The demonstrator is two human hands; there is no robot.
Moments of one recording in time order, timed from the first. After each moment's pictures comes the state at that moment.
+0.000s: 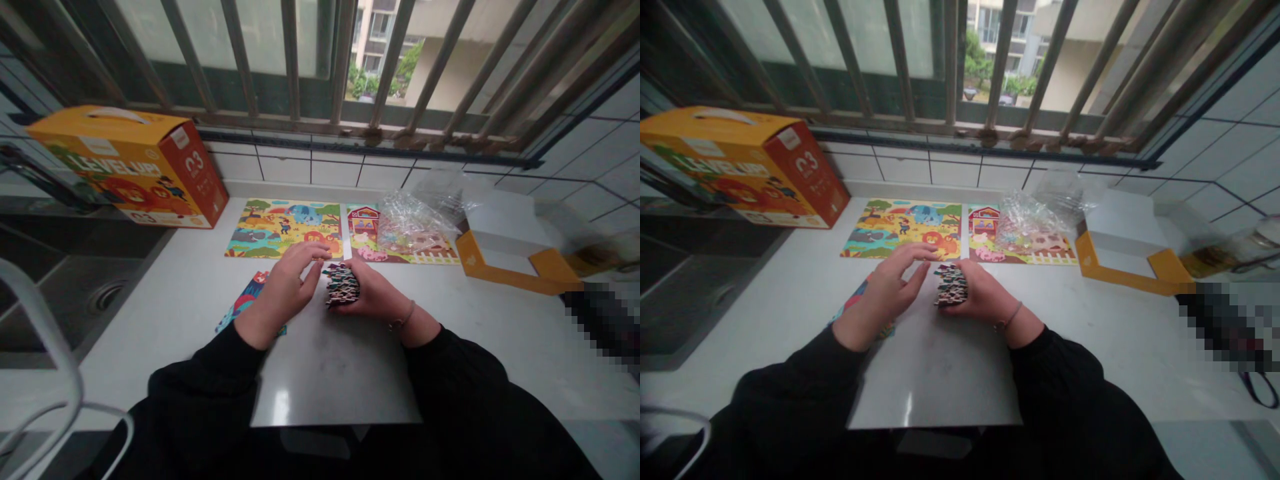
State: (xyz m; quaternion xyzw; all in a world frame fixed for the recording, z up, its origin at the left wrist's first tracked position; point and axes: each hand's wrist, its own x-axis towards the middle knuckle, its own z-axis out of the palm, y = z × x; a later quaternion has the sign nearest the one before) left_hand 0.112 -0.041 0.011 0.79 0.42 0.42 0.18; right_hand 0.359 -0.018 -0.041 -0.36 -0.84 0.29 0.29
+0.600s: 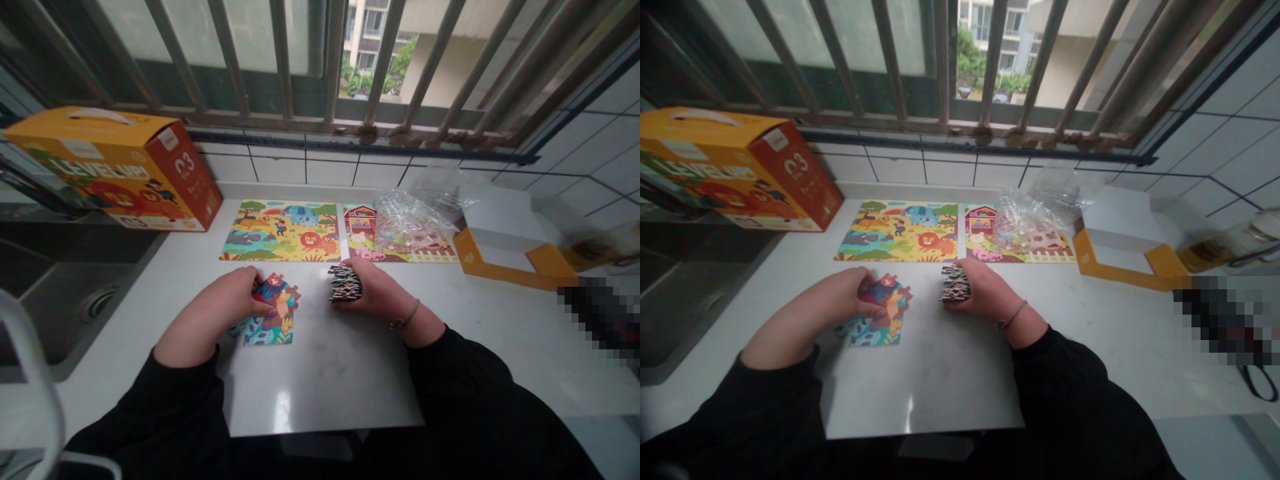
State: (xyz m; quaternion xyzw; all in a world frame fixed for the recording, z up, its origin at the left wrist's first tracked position) left_hand 0.019 -0.032 0.008 0.70 0.67 -0.01 0.25; right_hand 0.368 -0.016 -0.039 -0.39 -0.85 0.24 0.27
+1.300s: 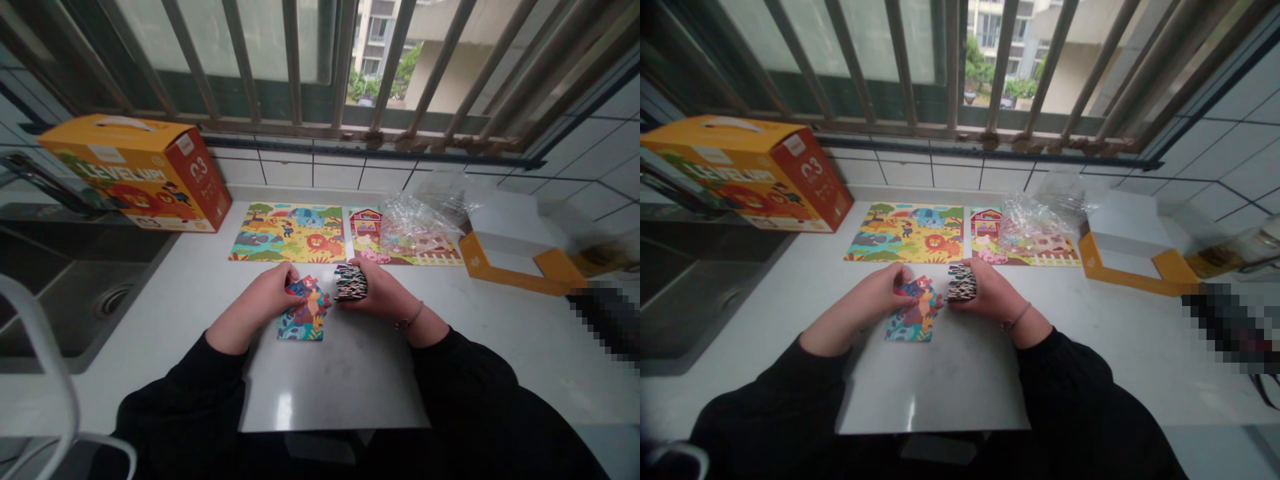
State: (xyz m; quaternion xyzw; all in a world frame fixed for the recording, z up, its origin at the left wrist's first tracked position) left_hand 0.067 -0.032 -0.008 0.70 0.63 0.15 0.30; right_hand 0.365 -0.015 -0.044 -0.42 -0.82 0.27 0.29
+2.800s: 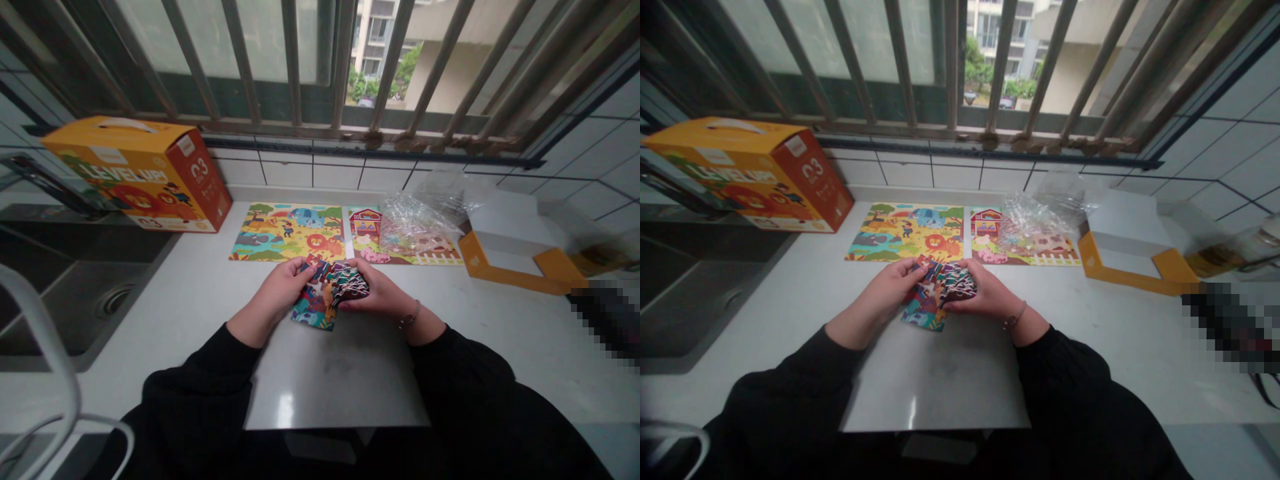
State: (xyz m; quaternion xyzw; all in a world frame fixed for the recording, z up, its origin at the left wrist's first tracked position) left_hand 0.102 -0.027 -0.034 0.44 0.49 0.42 0.63; right_hand 0.363 -0.016 -0.036 -0.37 -0.76 0.44 0.29
